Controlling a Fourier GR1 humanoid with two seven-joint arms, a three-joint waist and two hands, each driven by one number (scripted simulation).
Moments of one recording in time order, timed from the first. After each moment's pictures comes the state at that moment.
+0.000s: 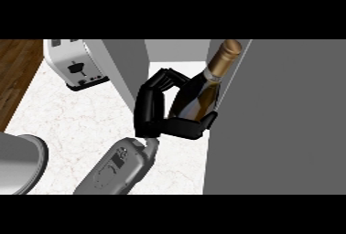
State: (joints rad) left arm -0.54 0.00 -0.47 -1.39 0.30 0.65 -0.17; right arm -0.09 -0.06 0.00 -2.47 -0.16 0.17 0.65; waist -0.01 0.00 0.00
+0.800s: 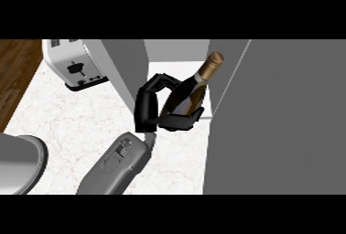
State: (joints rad) left arm -0.55 0.00 -0.43 -1.13 0.32 0.63 -0.40; right arm -0.07 -0.07 0.02 -2.47 -0.15 0.17 0.65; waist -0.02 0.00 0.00
